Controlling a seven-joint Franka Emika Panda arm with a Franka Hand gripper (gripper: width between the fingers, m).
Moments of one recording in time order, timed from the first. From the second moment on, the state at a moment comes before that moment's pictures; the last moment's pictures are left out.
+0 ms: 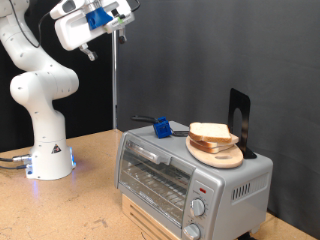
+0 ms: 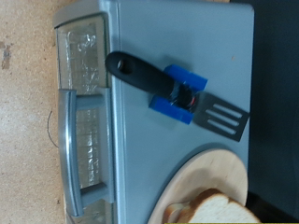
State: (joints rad) arm 0.34 -0.75 -0.33 -2.39 0.18 1.89 0.85
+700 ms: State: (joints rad) arm 0.34 -0.56 -0.41 -2.50 0.15 2.13 0.65
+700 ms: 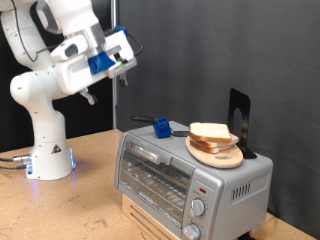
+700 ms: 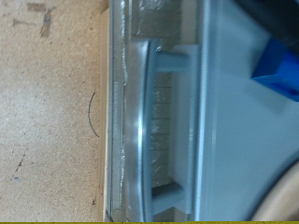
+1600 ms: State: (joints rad) arm 0.33 -0.46 -0.42 -2.56 0.13 2.30 0.63
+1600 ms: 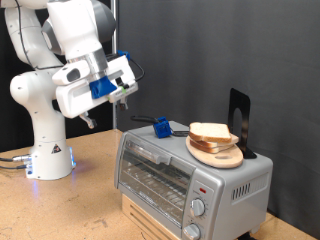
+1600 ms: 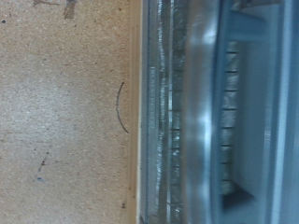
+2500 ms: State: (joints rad) arm 0.37 -0.36 -0.41 -2.62 0.15 2.44 0.64
